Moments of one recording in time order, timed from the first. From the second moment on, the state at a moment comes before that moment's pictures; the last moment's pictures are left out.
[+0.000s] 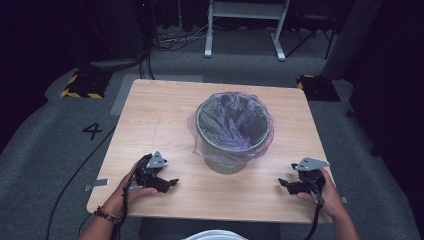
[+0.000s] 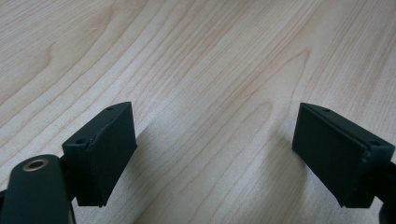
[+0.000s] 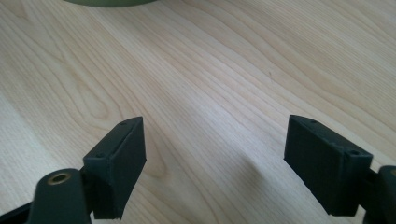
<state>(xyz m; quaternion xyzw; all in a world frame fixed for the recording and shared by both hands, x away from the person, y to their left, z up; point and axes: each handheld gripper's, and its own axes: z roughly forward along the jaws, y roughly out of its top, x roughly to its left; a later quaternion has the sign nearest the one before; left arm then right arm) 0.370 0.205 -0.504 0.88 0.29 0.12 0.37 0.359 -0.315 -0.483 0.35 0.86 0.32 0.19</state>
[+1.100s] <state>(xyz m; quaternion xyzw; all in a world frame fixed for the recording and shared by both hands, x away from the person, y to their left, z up) 0.371 0.205 -0.504 0.88 0.29 0.12 0.37 0.353 -0.378 -0.503 0.48 0.78 0.35 0.22</state>
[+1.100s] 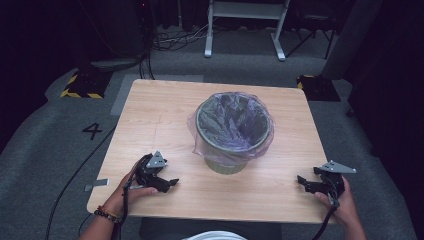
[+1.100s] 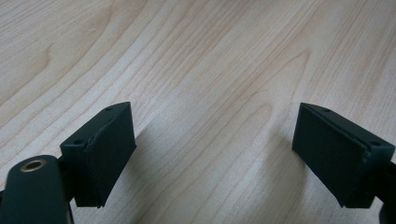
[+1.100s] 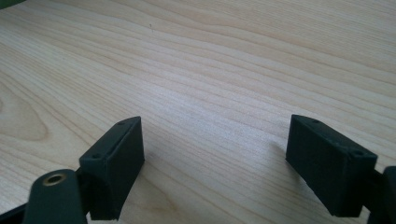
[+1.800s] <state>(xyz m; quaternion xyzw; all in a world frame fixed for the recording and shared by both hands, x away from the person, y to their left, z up) 0.374 0.204 -0.504 0.88 0.28 0.11 0.37 0.353 -0.376 -0.503 0.49 0.77 0.34 0.22</state>
